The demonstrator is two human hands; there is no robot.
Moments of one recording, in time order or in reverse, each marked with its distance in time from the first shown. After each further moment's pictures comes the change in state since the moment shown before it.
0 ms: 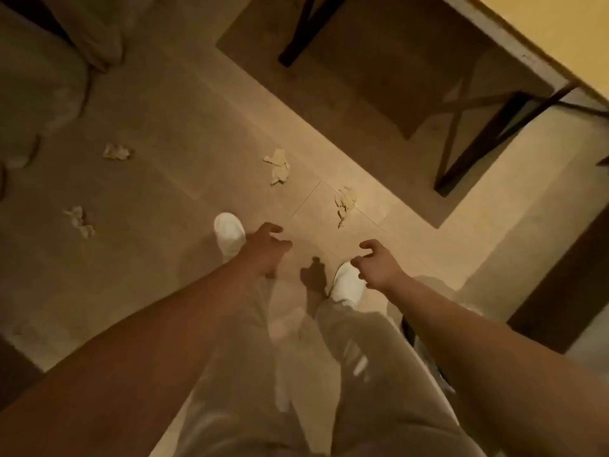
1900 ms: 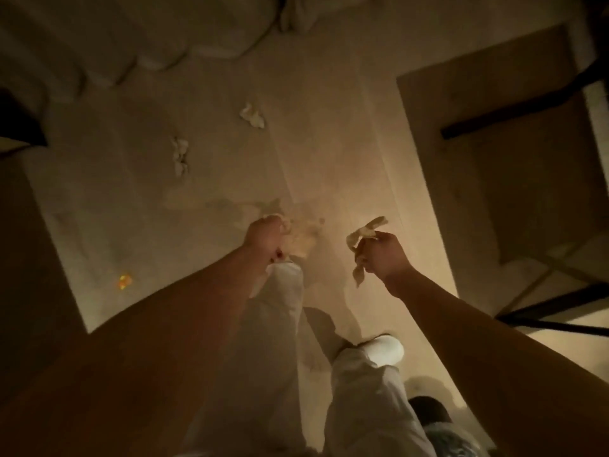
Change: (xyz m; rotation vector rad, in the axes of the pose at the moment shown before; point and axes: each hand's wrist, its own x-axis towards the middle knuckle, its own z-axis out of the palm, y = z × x) left_hand 0.027 -0.123 -0.336 -0.949 0.228 -0.374; right_hand -0.040 -0.358 0.258 -0.219 -0.198 -0.195
